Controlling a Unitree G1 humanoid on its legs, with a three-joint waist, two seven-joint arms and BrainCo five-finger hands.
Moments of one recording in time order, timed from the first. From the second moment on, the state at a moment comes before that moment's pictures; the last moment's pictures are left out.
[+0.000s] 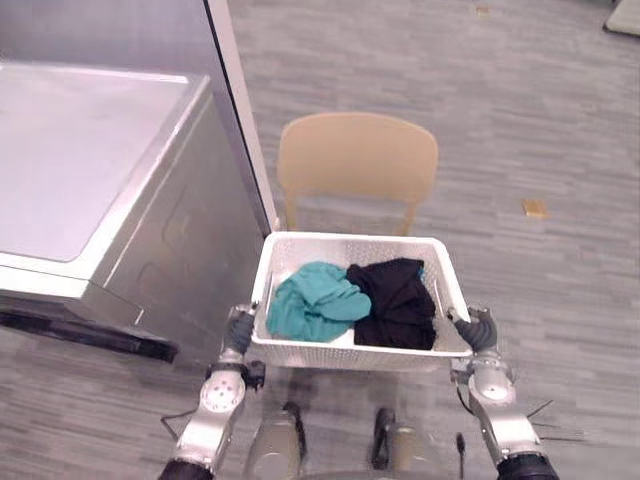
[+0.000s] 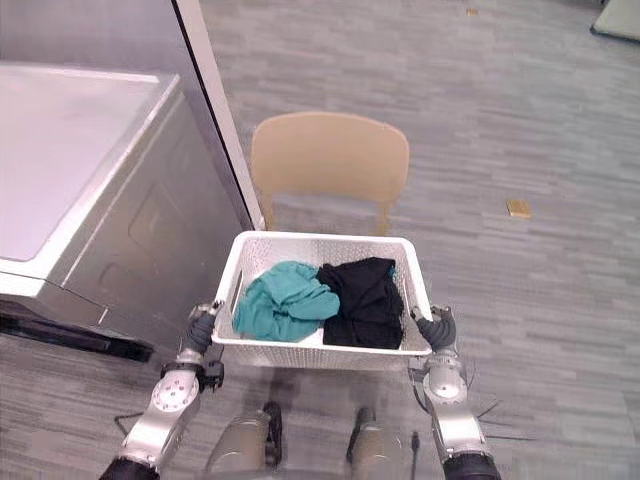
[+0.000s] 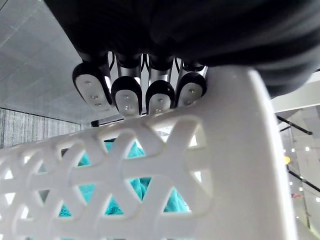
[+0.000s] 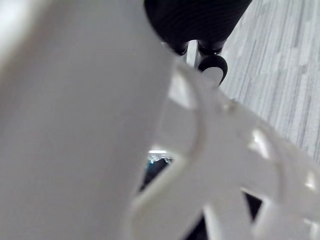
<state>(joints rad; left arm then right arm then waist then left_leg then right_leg) -0.01 0.24 -0.20 0.25 -0.10 -0.10 0.27 -0.03 -0.20 0.00 0.26 -0.06 0.01 -0.33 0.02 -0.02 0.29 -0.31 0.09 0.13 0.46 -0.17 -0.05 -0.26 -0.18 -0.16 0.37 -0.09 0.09</state>
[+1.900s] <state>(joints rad) 0.21 0.05 0.13 0.76 -0.11 -0.14 0.11 0.26 -0.07 -0.08 0.63 -0.06 -0.12 -0.12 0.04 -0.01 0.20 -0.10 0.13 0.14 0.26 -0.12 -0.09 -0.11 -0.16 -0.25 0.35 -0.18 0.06</state>
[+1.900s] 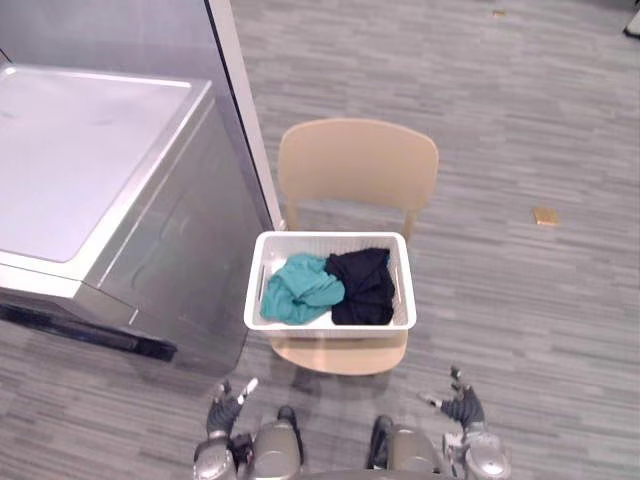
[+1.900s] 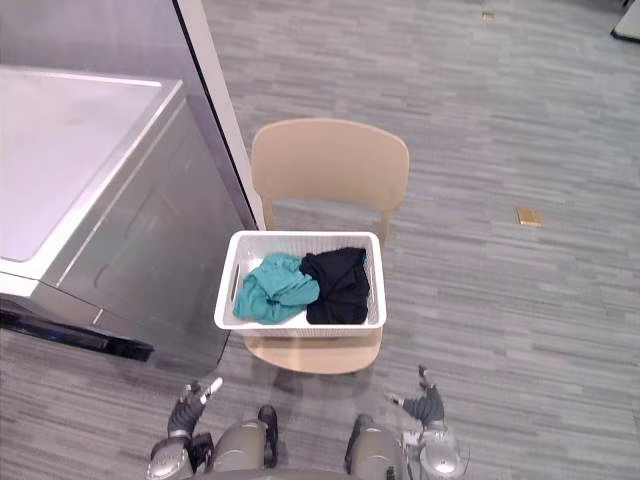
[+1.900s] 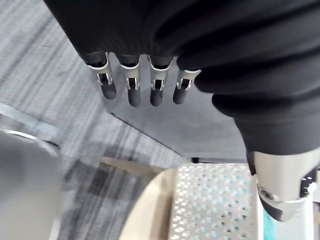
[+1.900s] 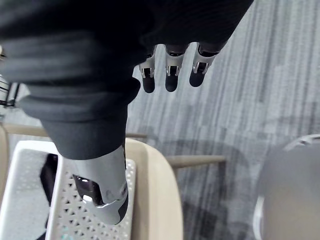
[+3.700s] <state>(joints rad) -0.01 0.08 -0.11 0.84 -0.03 -0.17 0.18 -0.55 -0.08 0.04 0.71 -0.09 -0.11 -0.31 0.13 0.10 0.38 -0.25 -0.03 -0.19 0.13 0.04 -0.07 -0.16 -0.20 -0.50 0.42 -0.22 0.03</state>
